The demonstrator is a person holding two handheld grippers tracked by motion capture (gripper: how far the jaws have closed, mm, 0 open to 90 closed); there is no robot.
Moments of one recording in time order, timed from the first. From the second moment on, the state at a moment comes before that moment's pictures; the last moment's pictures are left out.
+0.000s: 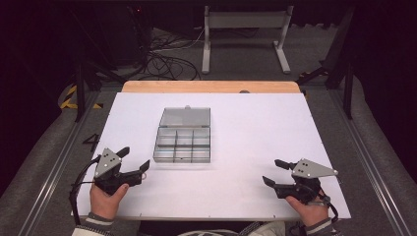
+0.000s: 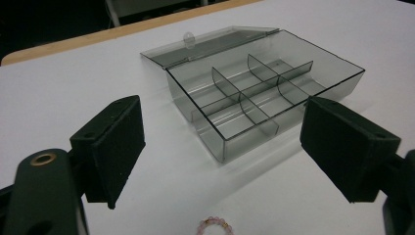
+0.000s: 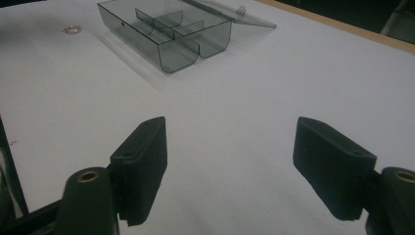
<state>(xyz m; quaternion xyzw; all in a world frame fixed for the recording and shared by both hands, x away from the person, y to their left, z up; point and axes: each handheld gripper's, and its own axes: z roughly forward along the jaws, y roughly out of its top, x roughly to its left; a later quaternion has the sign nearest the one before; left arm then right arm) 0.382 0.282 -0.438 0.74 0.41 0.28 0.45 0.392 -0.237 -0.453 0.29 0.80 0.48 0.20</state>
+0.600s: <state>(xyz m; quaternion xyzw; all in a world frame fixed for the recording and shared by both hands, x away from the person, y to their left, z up) 0.392 0.287 -0.426 0.78 0.43 0.23 0.39 0.392 -0.236 -0.453 0.28 0.81 0.48 0.20</state>
